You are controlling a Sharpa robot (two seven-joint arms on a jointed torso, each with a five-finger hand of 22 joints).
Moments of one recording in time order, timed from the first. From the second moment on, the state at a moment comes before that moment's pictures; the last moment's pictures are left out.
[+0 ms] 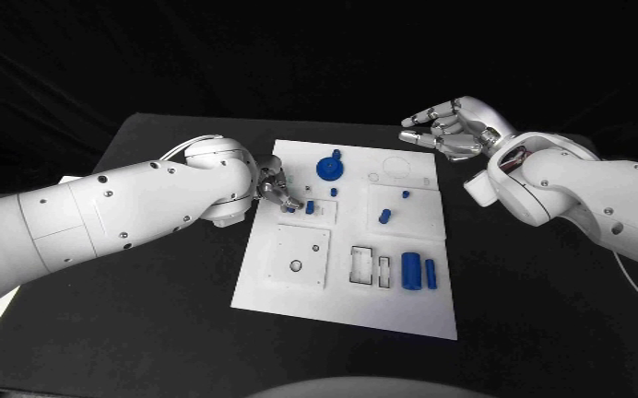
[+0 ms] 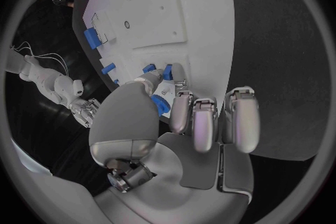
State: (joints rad) left arm 1.29 -0.68 -0.06 1.45 -1.20 0.10 -0.63; left_hand 1.05 -0.19 0.34 0.22 0.34 1.06 0.00 0.58 0.55 1.45 -0.06 1.35 1.31 1.47 -0.10 1.57 1.31 0.04 1.46 0.01 1.48 1.31; right arm 1.22 -0.96 0.03 1.53 -0.84 -0.40 0.14; right_hand 1.30 -0.05 -0.08 0.28 0.26 0.94 0.16 0.09 0.07 1.34 0.07 1.20 1.29 1.47 -0.01 1.47 1.31 0.06 1.42 0.09 1.37 1.21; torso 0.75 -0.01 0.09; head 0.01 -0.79
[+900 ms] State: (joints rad) left arm 1.29 -0.78 -0.04 1.50 -0.99 -0.06 -0.54; left_hand 1.12 -0.13 -0.10 0.29 0.18 0.83 0.12 0.46 0.44 1.04 0.04 0.79 0.82 1.47 -0.03 1.49 1.31 0.11 1.35 0.06 1.16 1.08; right arm 1.21 -0.96 0.03 1.53 -0.84 -0.40 0.14; right_hand 1.30 -0.06 -0.08 0.28 0.26 0.94 0.16 0.09 0.07 1.34 0.07 1.20 1.29 1.47 -0.01 1.47 1.31 0.06 1.42 0.09 1.37 1.21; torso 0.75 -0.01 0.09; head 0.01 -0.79
